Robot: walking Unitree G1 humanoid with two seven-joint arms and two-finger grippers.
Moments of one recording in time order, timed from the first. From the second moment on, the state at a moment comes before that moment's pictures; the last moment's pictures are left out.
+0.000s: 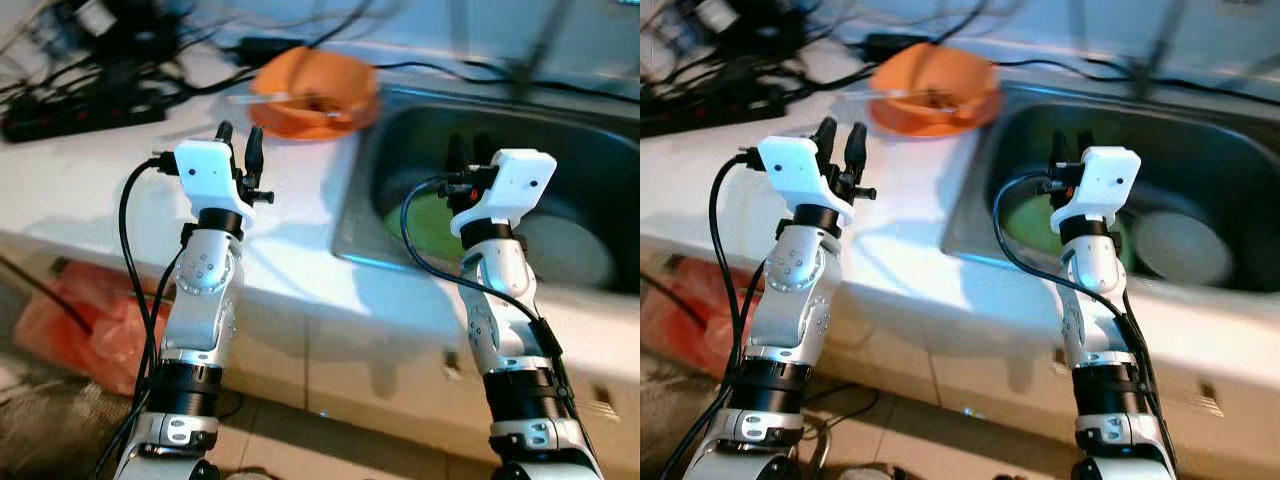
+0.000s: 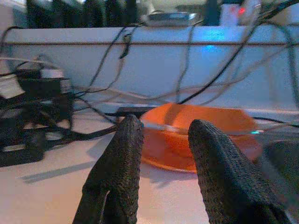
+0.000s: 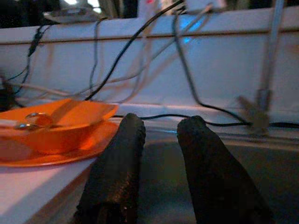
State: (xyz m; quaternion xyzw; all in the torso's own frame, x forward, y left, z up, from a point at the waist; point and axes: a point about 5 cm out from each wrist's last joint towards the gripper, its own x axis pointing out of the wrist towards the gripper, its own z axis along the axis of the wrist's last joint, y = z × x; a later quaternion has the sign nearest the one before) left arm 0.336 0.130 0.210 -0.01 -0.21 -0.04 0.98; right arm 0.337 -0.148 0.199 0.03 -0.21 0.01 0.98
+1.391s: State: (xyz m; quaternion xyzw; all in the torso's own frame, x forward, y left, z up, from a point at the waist) left arm 0.333 0.108 0.215 0.00 -0.19 -0.14 0.97; right arm 0.339 -0.149 0.201 0.02 -0.21 0.01 0.98
